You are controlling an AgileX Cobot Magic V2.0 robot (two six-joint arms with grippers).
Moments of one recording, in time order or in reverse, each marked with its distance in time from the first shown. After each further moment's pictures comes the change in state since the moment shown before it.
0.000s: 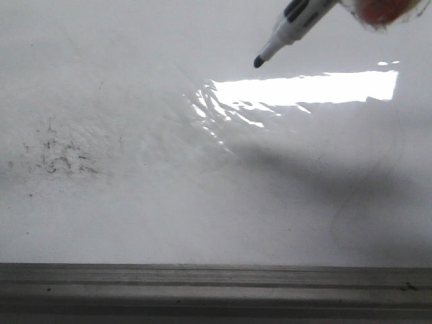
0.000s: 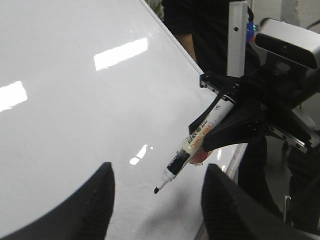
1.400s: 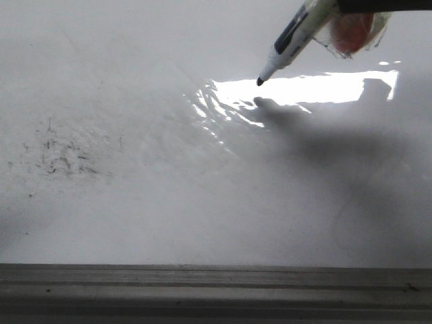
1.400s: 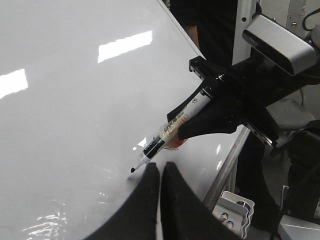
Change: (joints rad) left arm 0.013 -0.020 0.045 -0.017 0.022 0.000; right arm 0.000 0.118 -0.015 -0.117 -0.093 -0.003
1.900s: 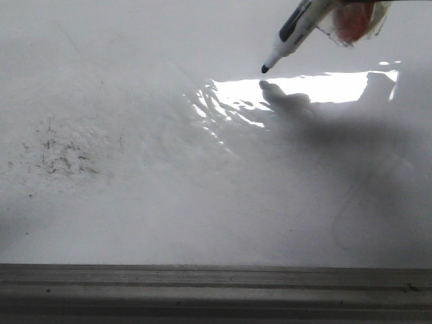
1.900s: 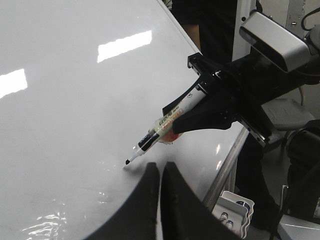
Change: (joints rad) left arm 0.000 0.000 0.000 0.000 0.002 0.002; right arm 0.000 0.000 0.000 0.000 -0.049 0.000
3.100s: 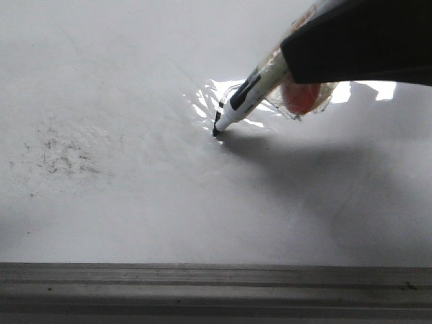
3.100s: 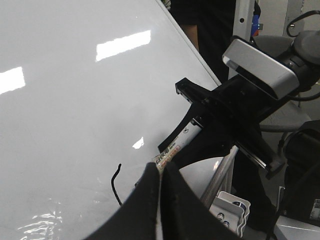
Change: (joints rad) left arm 0.000 0.000 0.000 -0.015 0.002 0.000; right arm 0.000 0.124 -0.016 0.032 0.098 -0.002
